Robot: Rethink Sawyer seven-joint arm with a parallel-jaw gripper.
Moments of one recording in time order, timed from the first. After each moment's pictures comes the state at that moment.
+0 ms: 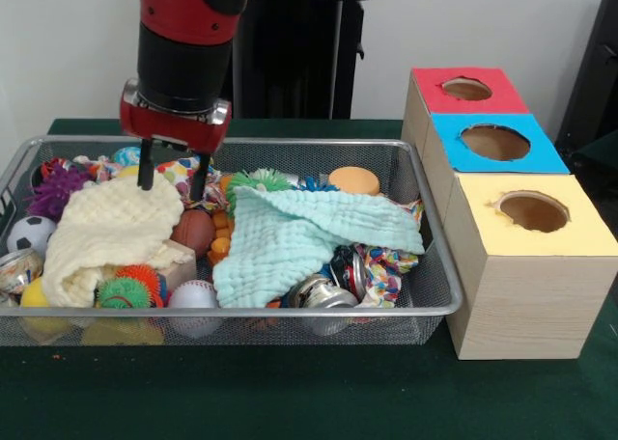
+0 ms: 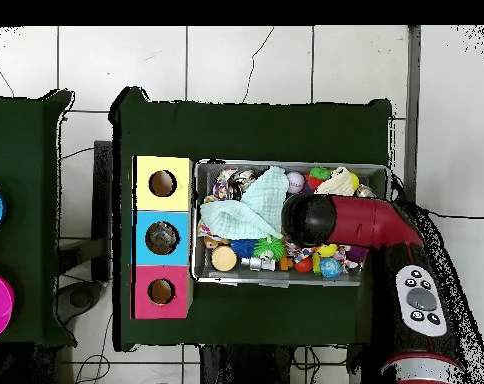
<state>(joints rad) -0.43 -0.57 0.03 1.48 -0.39 0.64 1.71</state>
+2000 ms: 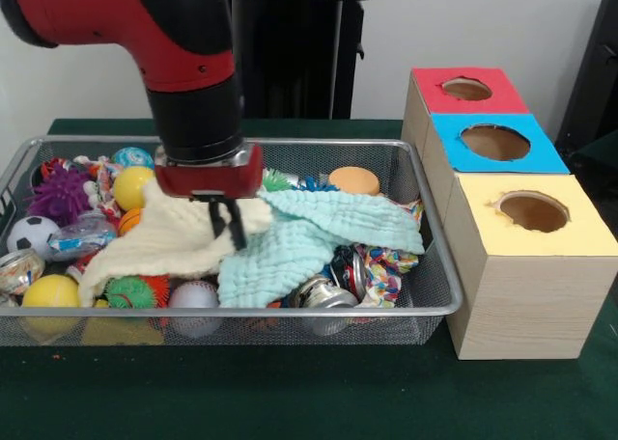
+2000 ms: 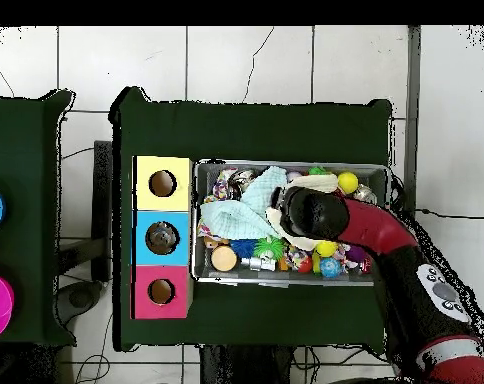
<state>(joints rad) -0.67 -0.50 0.35 1.60 -0.26 0.48 1.71</state>
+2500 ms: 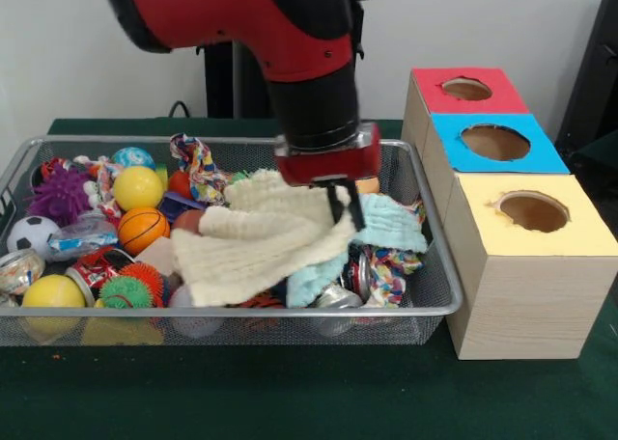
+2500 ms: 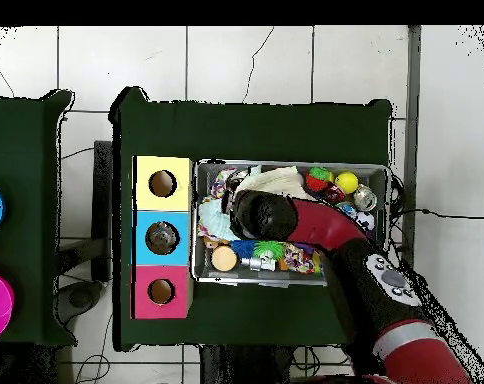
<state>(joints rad) -0.52 -0.52 0.38 1.71 -0.15 0.42 1.71</state>
